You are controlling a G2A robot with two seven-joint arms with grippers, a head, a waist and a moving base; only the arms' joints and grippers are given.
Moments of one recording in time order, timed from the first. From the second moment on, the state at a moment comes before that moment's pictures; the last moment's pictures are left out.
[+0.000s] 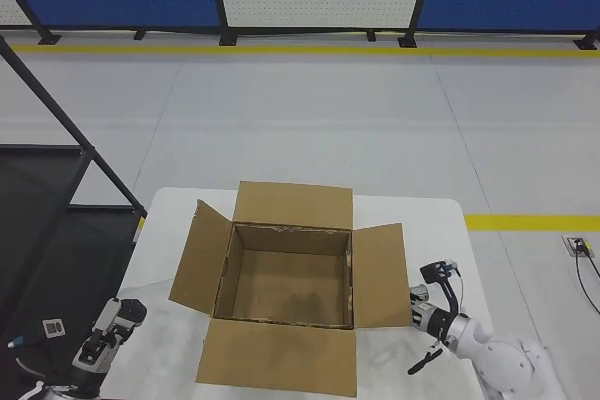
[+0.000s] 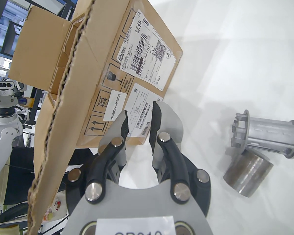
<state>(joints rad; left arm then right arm) 1.71 -1.20 -1.90 -1.81 -0.28 -0.52 -0.45 -1.22 -1.22 1.50 -1.57 -0.52 -0.39 0.75</state>
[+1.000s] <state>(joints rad) 1.74 -1.20 -1.94 -1.81 -0.30 -0.54 -0.42 -0.99 -1.23 1.26 -1.35 -0.46 -0.43 0.70</state>
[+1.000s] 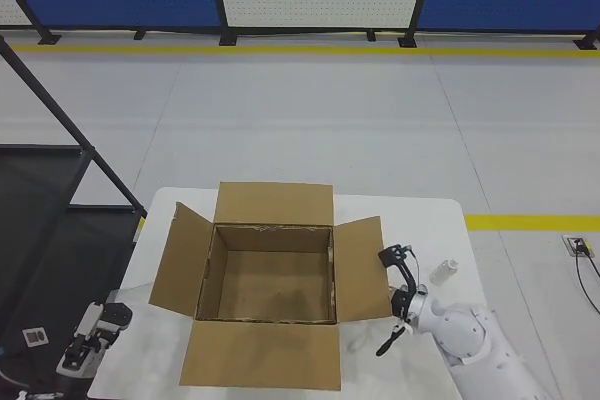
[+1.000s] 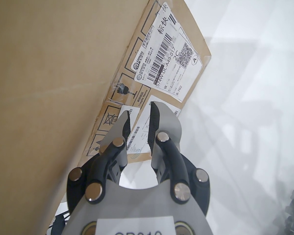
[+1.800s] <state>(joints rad) 1.72 -1.20 -1.90 -1.83 -0.27 -0.52 -0.44 -1.50 -1.14 1.73 -1.86 -0.49 -0.46 0.67</state>
